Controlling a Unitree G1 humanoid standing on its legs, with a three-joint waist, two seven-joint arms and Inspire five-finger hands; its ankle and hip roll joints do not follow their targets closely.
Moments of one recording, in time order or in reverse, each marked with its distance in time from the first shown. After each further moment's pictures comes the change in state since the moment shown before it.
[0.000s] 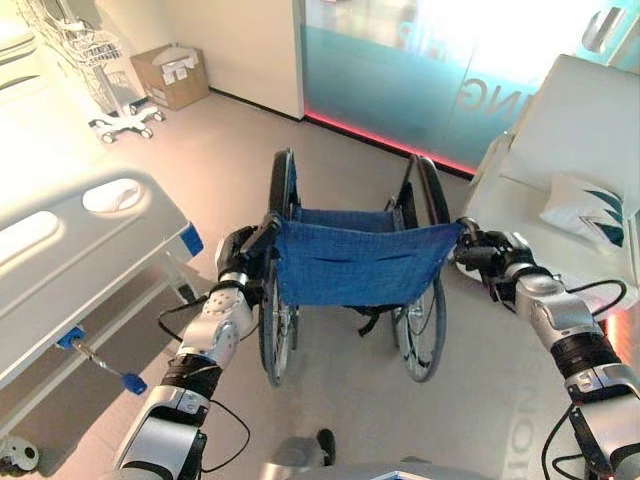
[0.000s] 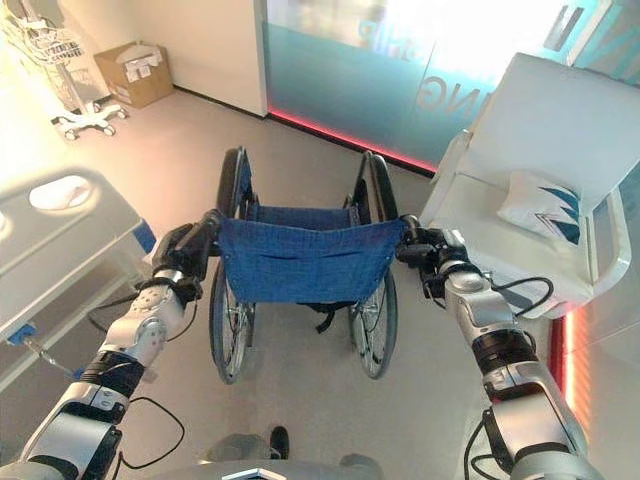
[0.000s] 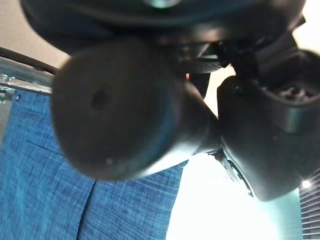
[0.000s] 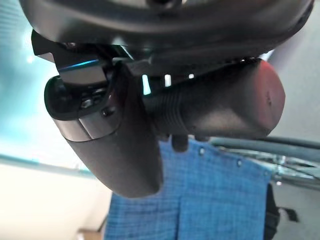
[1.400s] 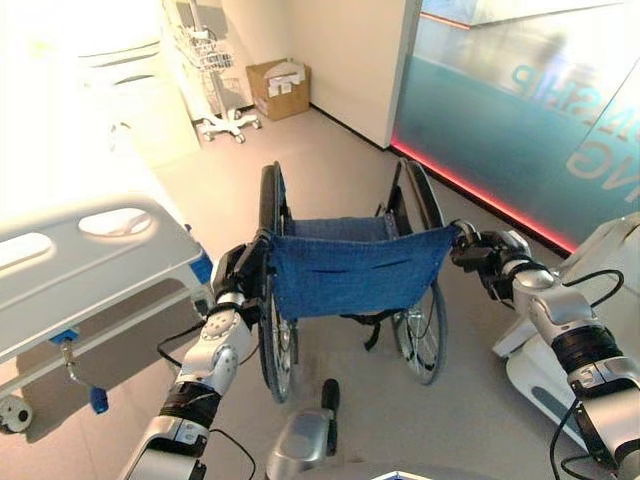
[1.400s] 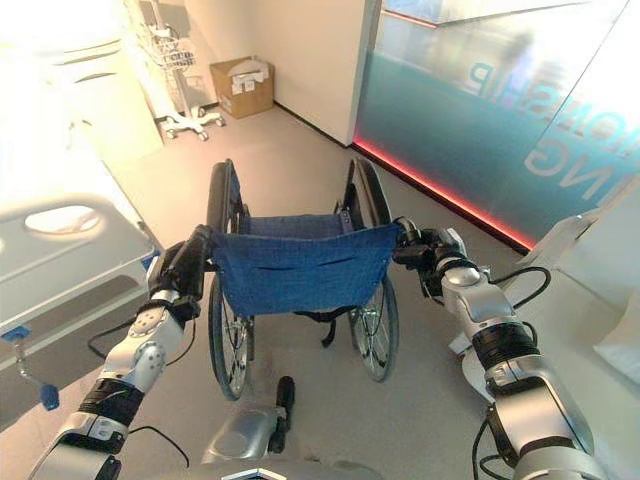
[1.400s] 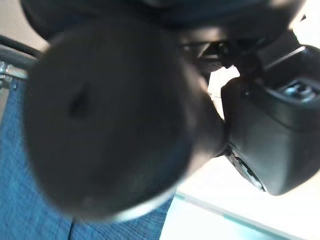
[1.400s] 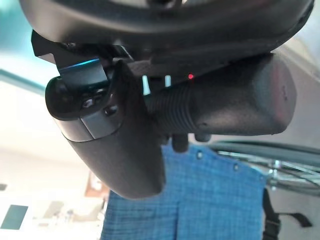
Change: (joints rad) left arm 0.132 -0.004 0.064 -0.100 -0.051 -0.044 0.019; right arm -0.063 0.004 0.068 0.022 0.006 0.018 0.001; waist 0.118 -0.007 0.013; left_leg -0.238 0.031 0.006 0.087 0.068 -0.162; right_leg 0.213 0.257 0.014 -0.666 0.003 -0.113
